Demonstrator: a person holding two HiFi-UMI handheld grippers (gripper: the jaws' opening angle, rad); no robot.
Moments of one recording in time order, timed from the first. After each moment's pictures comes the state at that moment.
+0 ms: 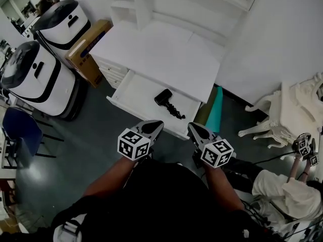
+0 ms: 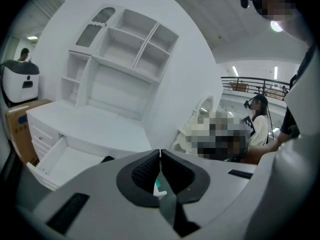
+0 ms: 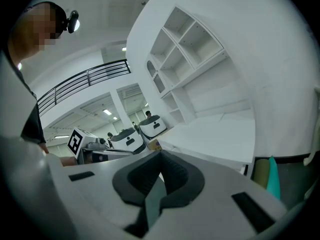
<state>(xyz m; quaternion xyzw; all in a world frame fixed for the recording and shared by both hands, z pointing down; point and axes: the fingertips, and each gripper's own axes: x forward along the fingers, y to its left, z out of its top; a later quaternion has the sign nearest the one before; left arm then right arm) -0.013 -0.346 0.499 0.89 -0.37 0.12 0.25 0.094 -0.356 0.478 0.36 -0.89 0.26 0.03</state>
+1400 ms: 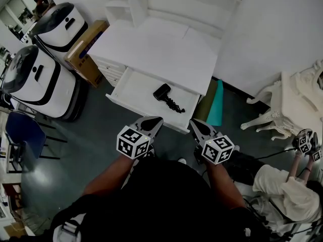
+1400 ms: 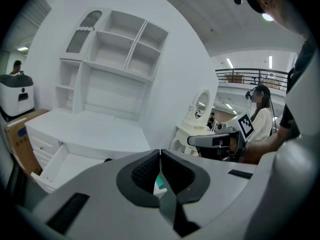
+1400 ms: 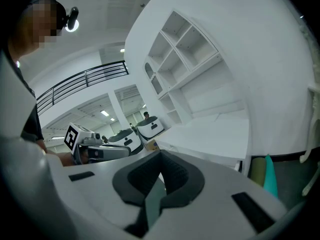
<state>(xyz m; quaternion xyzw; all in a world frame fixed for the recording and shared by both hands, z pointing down) -0.002 -0.327 0.487 0.90 -0.36 0.15 0.21 0.112 -0.336 0.485 0.38 -0.89 0.26 0.03</state>
